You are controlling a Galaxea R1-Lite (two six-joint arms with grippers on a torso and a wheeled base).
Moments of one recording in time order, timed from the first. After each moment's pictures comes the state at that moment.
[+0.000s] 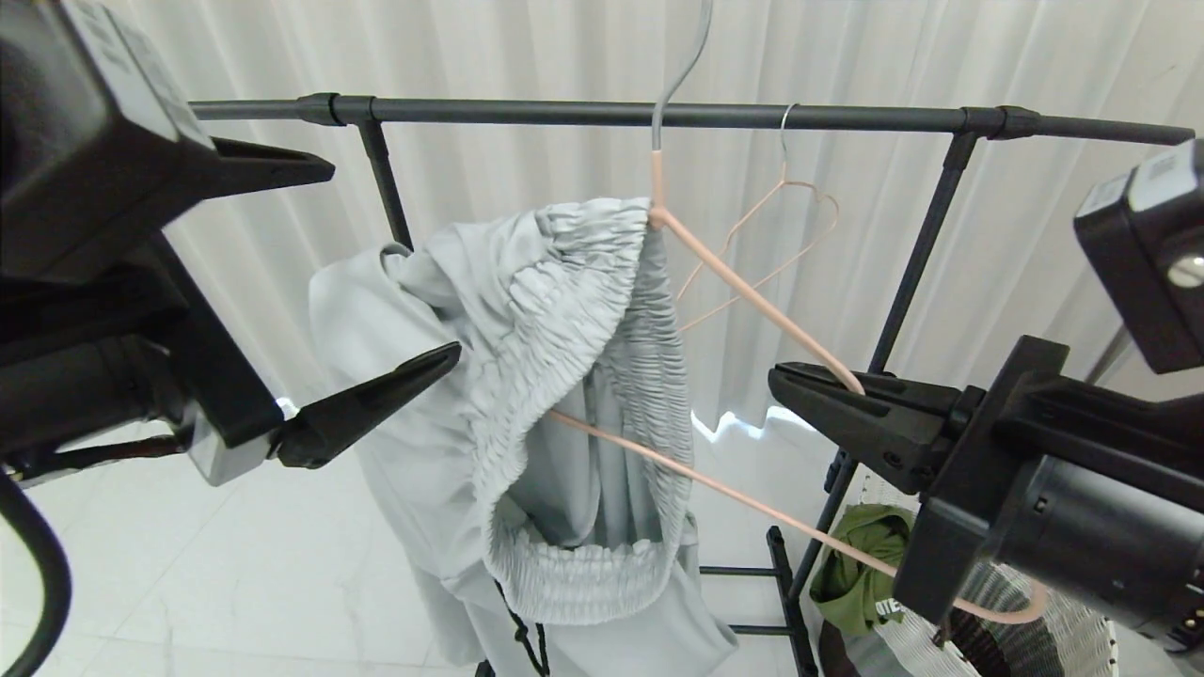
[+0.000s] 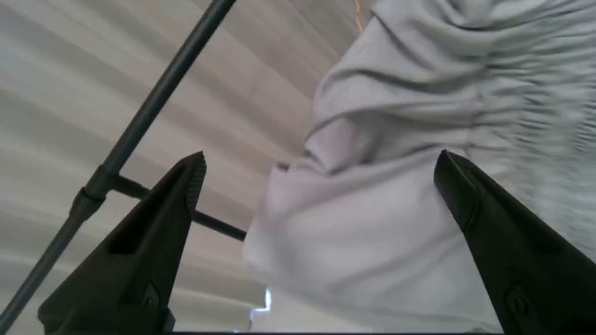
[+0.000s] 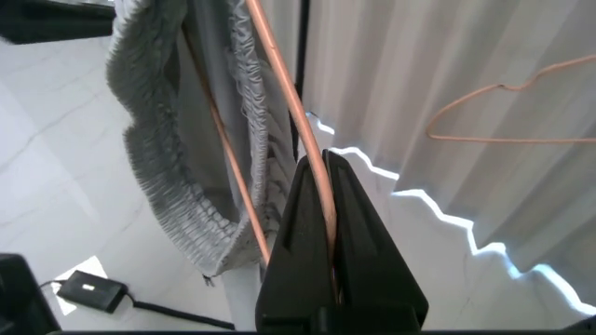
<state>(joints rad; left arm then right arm) -0.78 1.16 -1.01 -0.02 0.23 0.83 1.21 1.34 -0.81 -0.53 -0.35 -0.06</state>
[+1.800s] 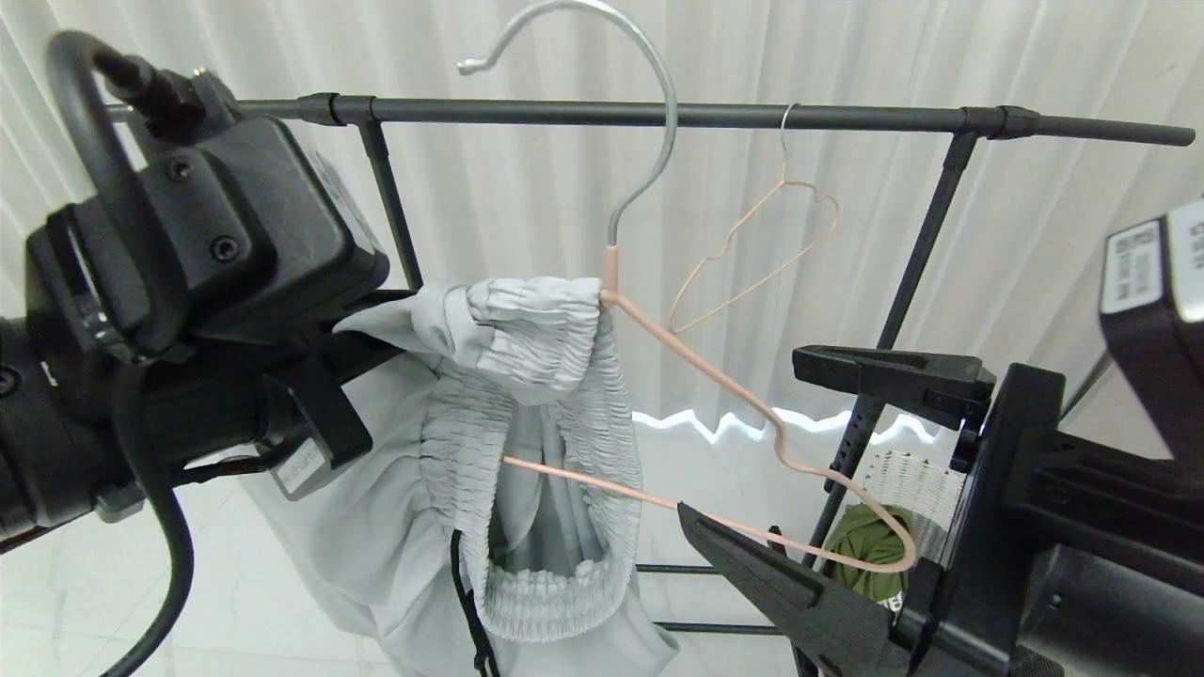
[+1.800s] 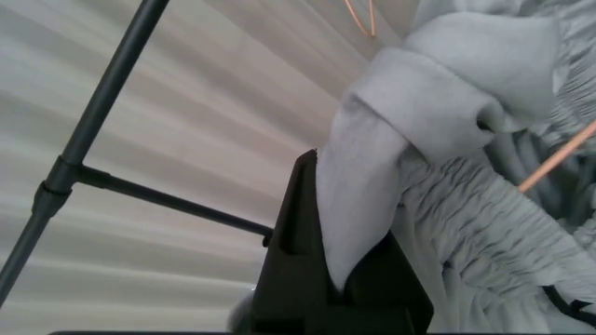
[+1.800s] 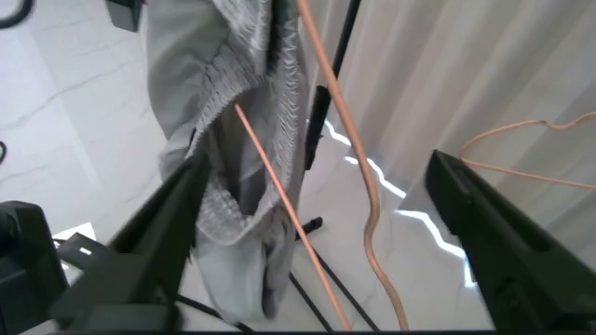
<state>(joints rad) -0.75 1.22 -0.99 -0.02 0.23 0.83 1.28 1.34 -0.79 -0.53 -0.31 -0.17</state>
